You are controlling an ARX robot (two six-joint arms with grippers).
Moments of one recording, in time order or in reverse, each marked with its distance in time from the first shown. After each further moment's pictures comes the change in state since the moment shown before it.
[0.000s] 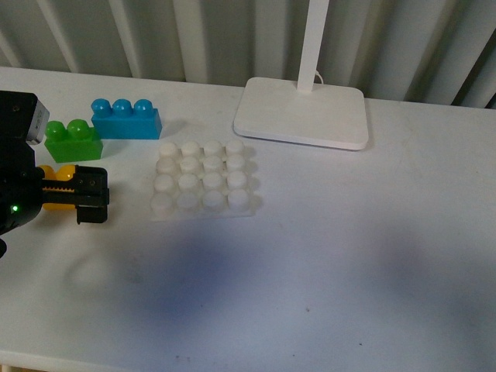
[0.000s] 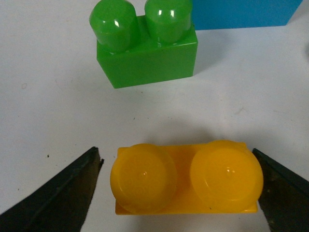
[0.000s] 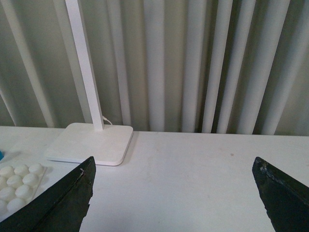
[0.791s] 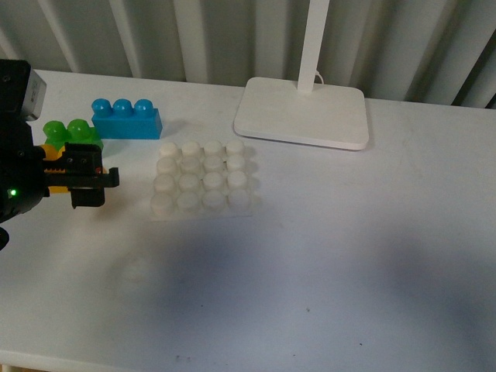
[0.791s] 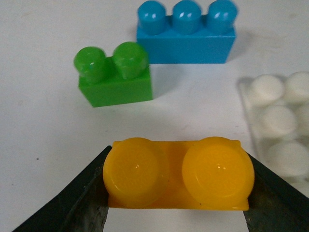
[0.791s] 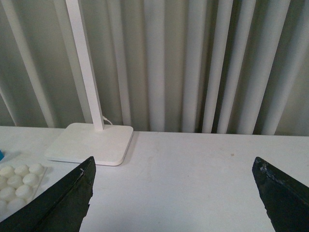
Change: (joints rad) left arm -0.103 -0.166 -0.063 -0.053 -0.051 -0.090; right arm 0.000 0.000 0.000 0.000 0.000 0.000
